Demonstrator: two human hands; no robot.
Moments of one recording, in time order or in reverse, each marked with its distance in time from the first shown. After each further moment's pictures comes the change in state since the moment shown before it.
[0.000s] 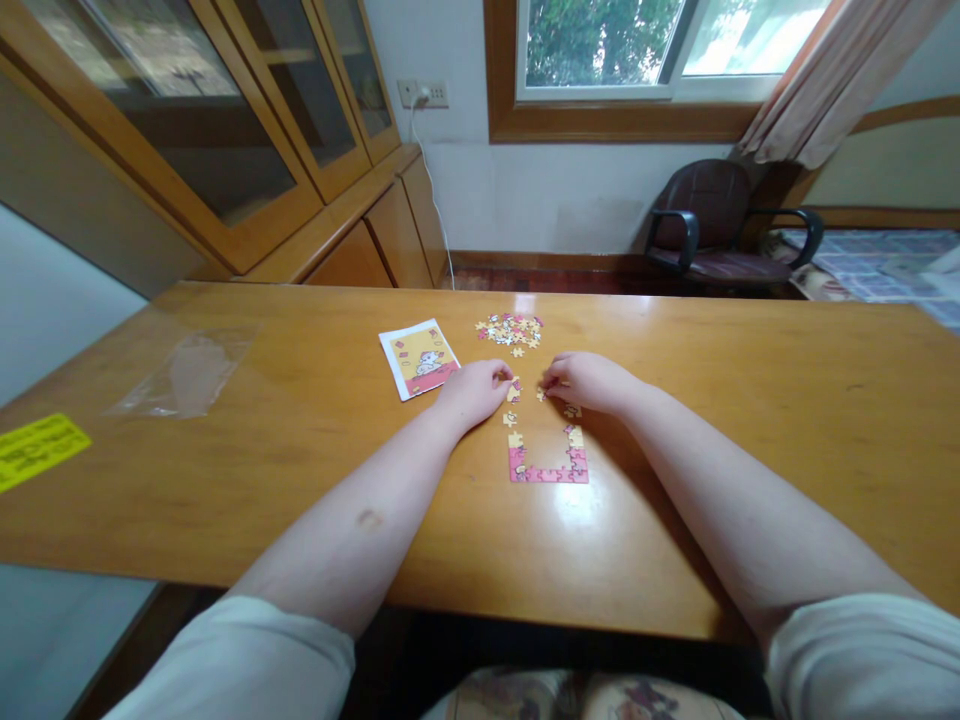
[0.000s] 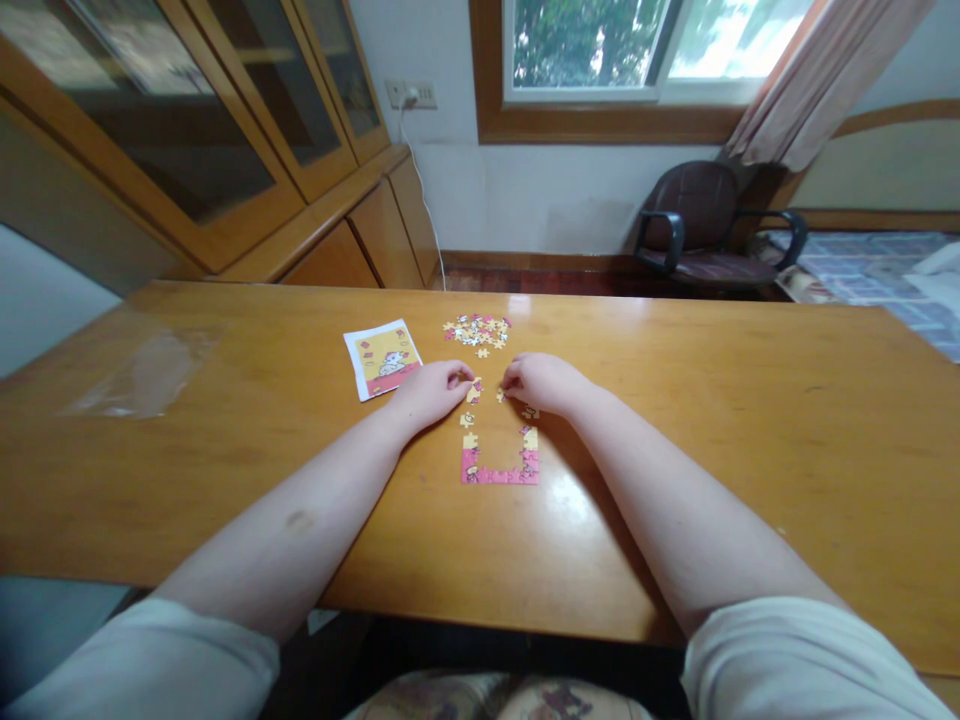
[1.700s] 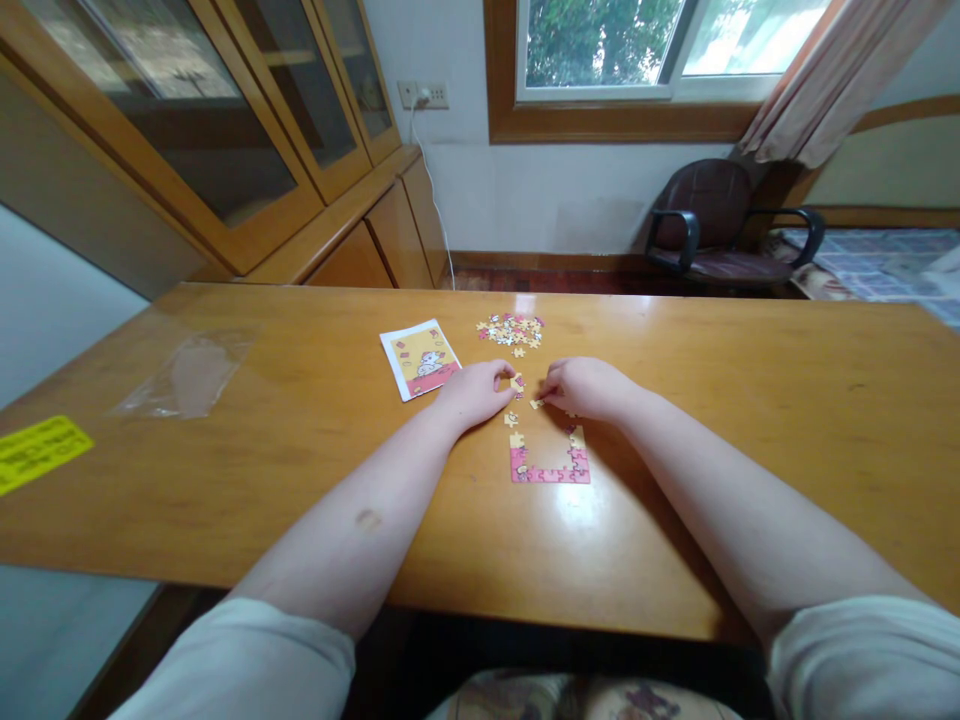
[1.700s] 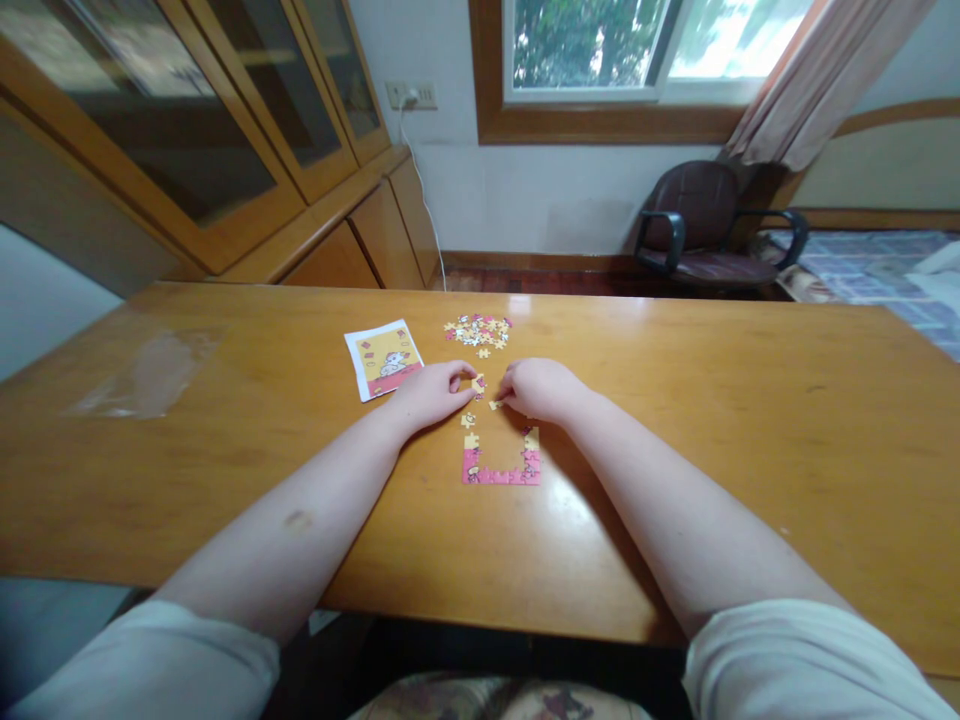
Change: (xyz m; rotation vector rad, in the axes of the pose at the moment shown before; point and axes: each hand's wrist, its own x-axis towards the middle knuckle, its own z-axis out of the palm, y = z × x) left_hand 0.001 -0.006 0.002 0.028 -0.046 0.036; right_hand -0.006 -0.022 -0.006 -0.110 -0.046 0.013
